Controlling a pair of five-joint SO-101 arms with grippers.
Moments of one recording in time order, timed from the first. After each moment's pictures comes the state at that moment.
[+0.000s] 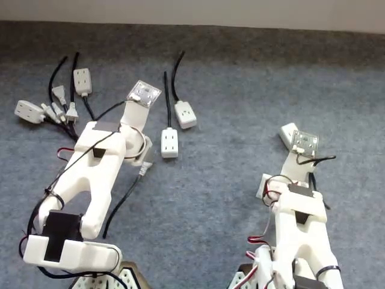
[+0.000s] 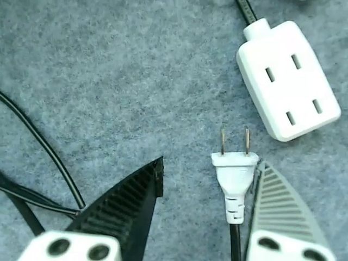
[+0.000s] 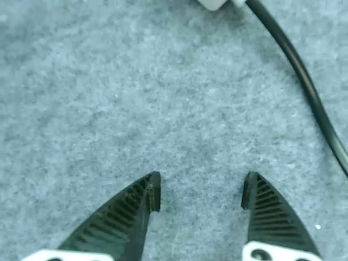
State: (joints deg) left arm 0.0 -4.1 35.0 47.8 -16.7; right arm 10.5 -32.4 72.1 33.9 -1.9
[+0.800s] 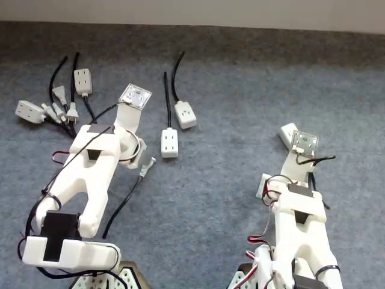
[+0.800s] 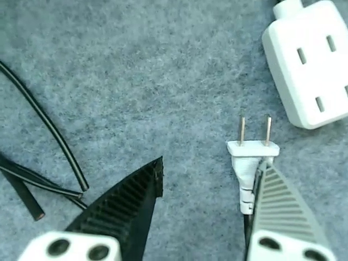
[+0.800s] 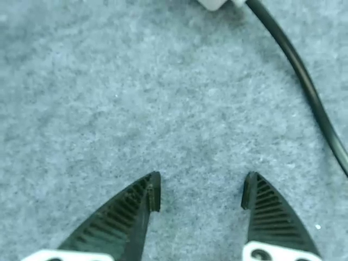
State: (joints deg) left arm -2.8 -4.1 37.2 47.8 -16.1; right arm 10.5 -32.4 72.1 33.9 -1.9
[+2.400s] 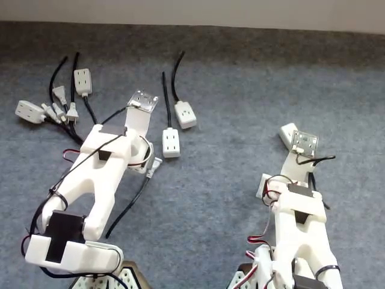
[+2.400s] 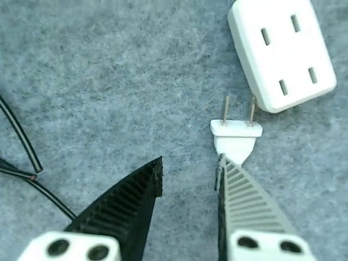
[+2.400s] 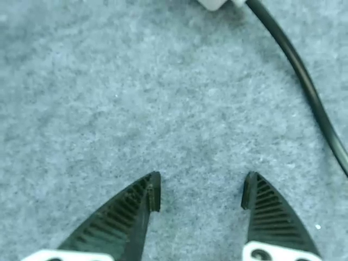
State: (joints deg) left arm 4.1 -4.1 36.7 53.2 -7.9; right arm 10.5 -32.4 72.1 33.8 -1.9
